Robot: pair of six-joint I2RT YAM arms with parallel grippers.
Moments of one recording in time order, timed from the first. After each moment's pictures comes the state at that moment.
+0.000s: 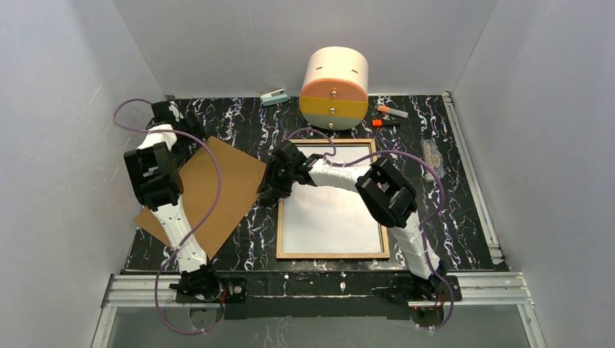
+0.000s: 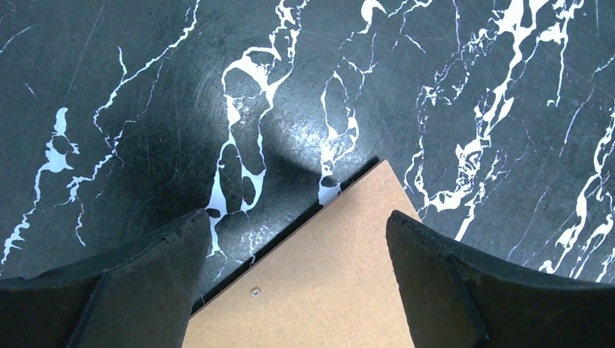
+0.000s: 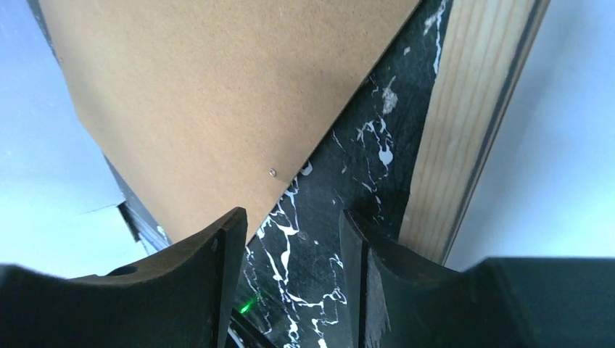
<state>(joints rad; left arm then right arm) 0.31 2.20 1.66 -0.39 0.21 -0.26 0.92 2.22 1.61 -0.25 -0.21 1.06</state>
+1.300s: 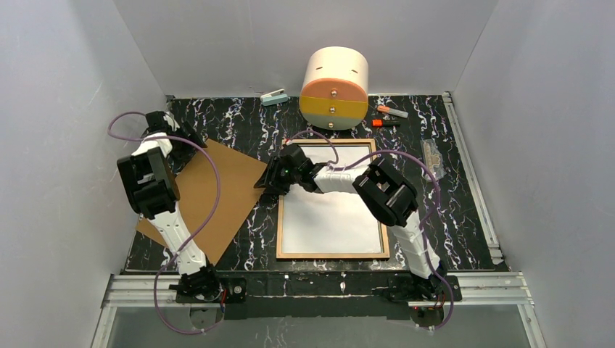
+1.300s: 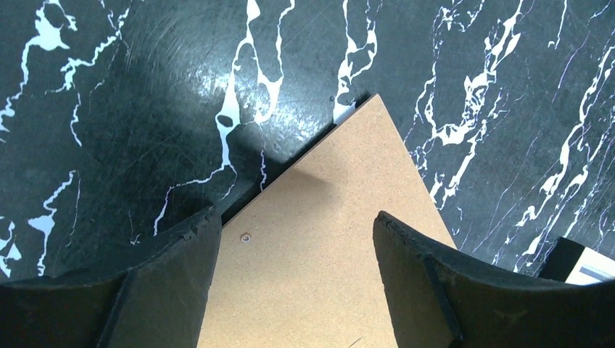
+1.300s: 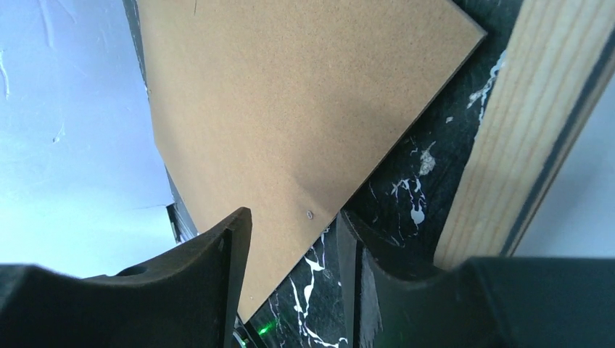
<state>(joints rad) 0.35 2.08 1.47 -0.37 0.31 -0.30 0.90 2.23 1.47 0.16 -0.27 1.14</state>
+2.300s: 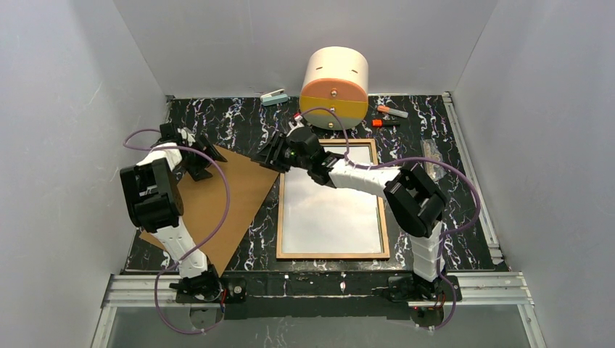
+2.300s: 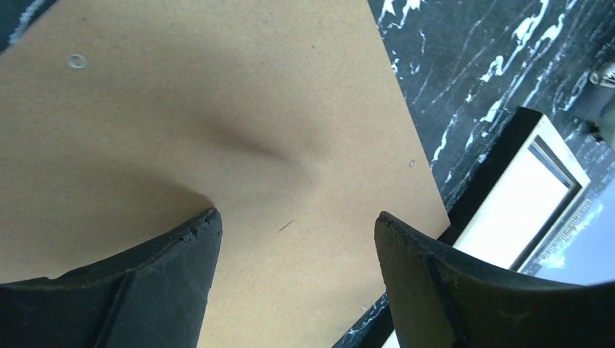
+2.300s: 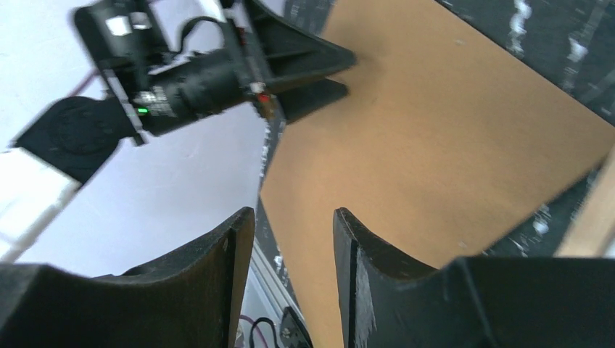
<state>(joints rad) 0.28 1.87 1.21 -0.45 0.45 -0.42 0.89 1.97 1.39 0.28 -0.18 1.11</state>
